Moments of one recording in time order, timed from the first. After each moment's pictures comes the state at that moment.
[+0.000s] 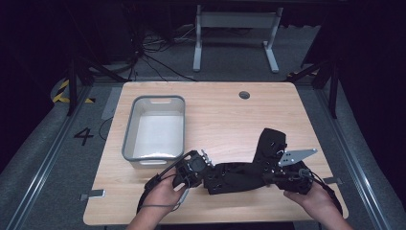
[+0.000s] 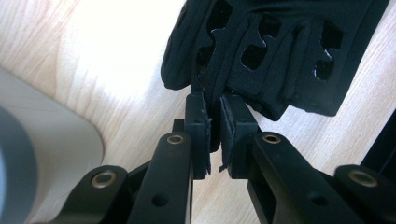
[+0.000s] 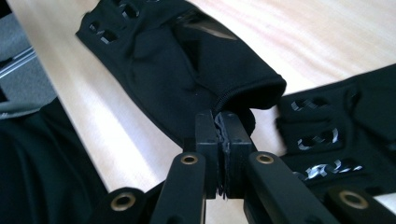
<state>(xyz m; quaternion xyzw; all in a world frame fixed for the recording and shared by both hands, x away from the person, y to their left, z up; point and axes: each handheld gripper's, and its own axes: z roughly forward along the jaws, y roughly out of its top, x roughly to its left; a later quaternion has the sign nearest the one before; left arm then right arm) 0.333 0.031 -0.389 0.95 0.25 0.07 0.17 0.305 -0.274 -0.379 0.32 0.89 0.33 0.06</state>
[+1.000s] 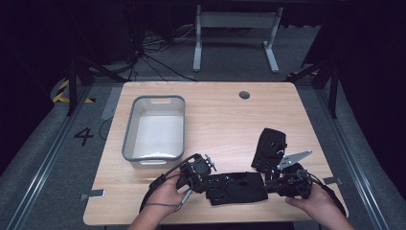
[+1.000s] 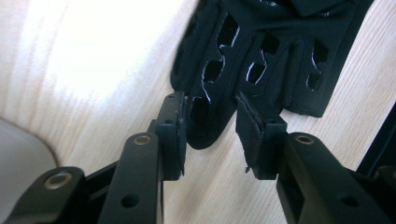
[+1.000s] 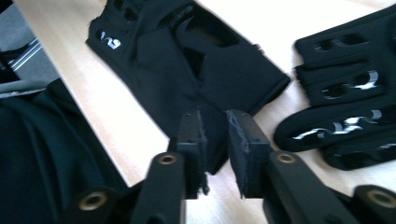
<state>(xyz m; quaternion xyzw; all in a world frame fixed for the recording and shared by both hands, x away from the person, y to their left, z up) 0.341 0.026 -0.410 0.96 0.25 0.03 0.16 0.310 -0.284 -0.401 0.36 0.89 0.29 0.00</state>
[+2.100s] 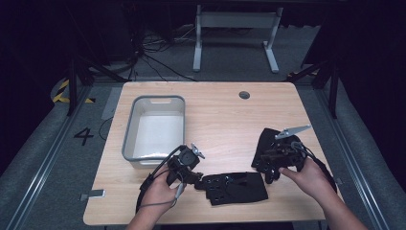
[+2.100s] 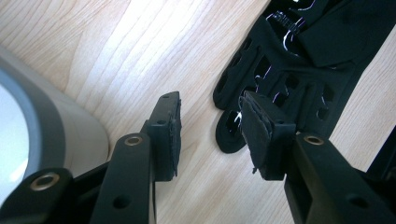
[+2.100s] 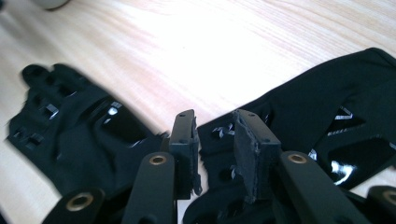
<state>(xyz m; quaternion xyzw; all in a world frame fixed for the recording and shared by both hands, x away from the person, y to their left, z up) 0.344 0.056 -0.390 0.92 0.32 0.05 0.24 0.373 -0.278 -0.376 0.42 0.85 0.29 0.09</state>
